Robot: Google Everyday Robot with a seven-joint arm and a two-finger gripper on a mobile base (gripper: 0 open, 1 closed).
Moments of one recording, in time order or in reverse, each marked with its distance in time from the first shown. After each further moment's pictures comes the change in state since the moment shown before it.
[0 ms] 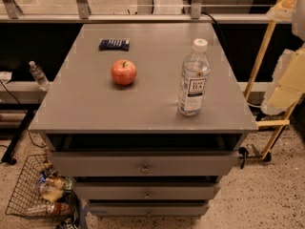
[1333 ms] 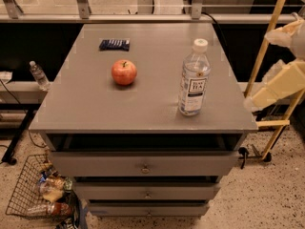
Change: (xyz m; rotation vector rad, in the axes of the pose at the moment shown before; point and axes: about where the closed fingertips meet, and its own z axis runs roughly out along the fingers) arm 0.015 -0.018 0.054 -0.047 -0.319 0.252
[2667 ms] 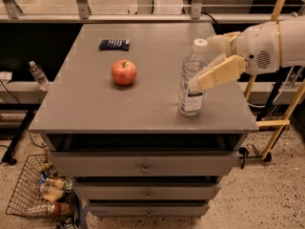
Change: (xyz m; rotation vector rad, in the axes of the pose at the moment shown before) arm -0.078 0.002 0.084 -0.251 -0.480 0.143
